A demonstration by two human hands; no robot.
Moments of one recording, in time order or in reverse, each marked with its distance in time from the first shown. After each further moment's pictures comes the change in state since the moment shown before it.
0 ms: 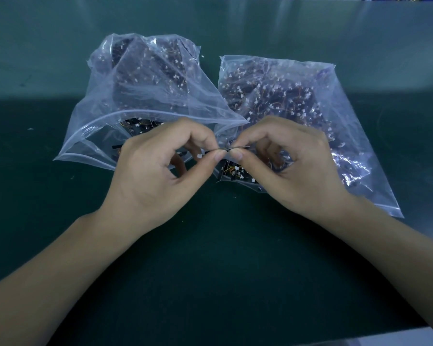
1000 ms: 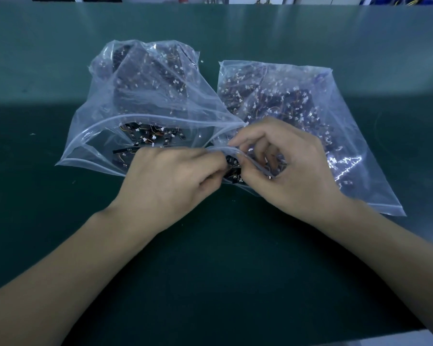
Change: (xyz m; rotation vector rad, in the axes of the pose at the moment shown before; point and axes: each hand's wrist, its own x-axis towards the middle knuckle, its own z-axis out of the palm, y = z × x) left_hand 0.006 -0.003 0.010 0.557 -0.120 0.205; right_hand 0.001 -0.002 0.002 -0.057 0.013 0.033
